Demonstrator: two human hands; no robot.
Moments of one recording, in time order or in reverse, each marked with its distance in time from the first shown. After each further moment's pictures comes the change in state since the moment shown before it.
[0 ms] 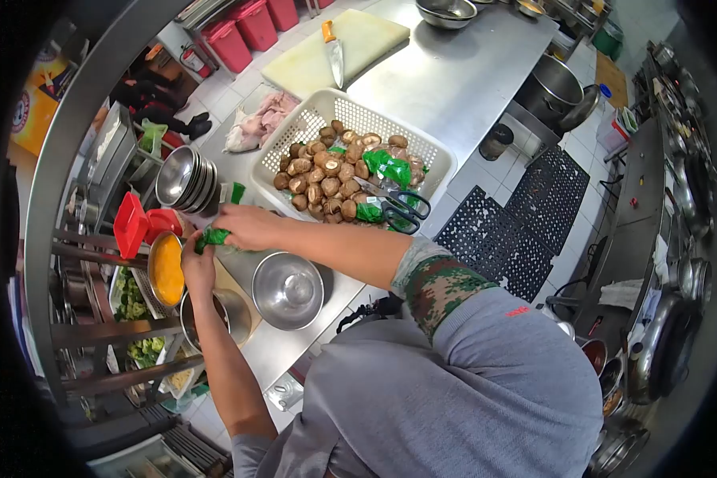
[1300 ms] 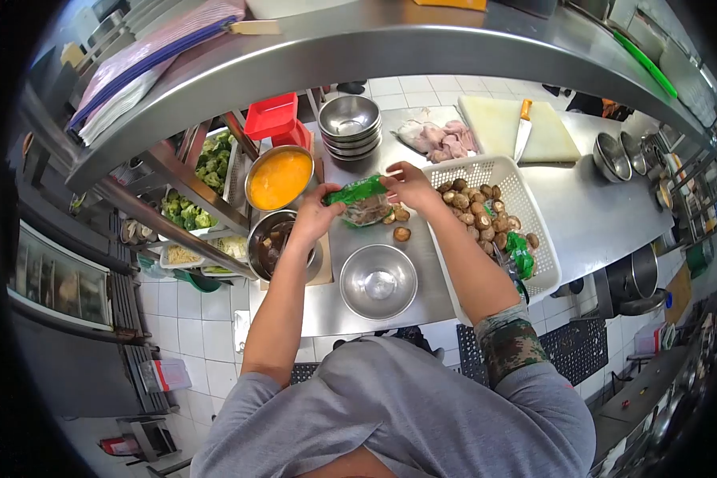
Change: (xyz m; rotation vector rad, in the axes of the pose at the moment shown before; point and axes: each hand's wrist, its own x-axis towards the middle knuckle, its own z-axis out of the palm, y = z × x) left_hand -0.026 -0.016 -0.008 -0.497 0.022 -0.242; right_hand 0.055 0.020 -0.011 0.486 -0.136 0.650
